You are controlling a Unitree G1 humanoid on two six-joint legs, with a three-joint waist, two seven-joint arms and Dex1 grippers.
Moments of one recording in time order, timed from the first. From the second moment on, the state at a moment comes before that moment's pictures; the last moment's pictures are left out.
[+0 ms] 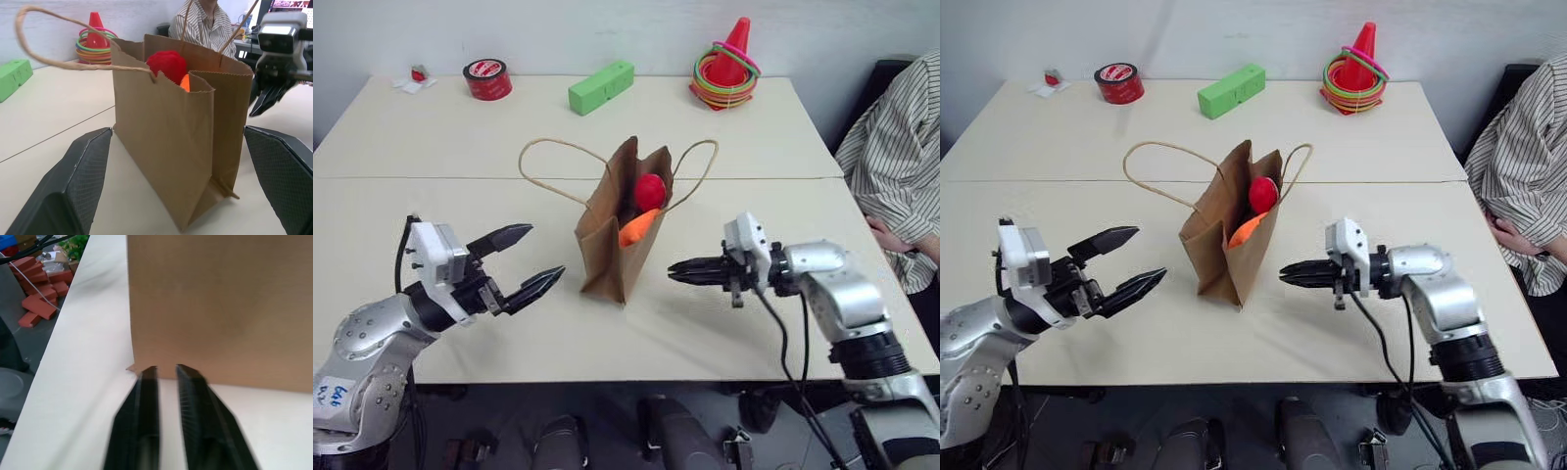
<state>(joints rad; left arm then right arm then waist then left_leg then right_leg) -0.01 0.61 0.36 -0.55 -0.71 0.46 -0.68 -0.50 -0.57 0.12 0.02 0.40 0.25 1.28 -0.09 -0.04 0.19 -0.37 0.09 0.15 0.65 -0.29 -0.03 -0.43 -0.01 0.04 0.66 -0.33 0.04</state>
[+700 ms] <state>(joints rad) -0.10 0.46 0.11 -0.57 -0.54 0.42 -0.51 -0.55 -0.30 0.28 0.09 0.21 0.11 1.08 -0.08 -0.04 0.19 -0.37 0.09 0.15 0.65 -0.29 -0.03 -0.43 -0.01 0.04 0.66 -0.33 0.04</state>
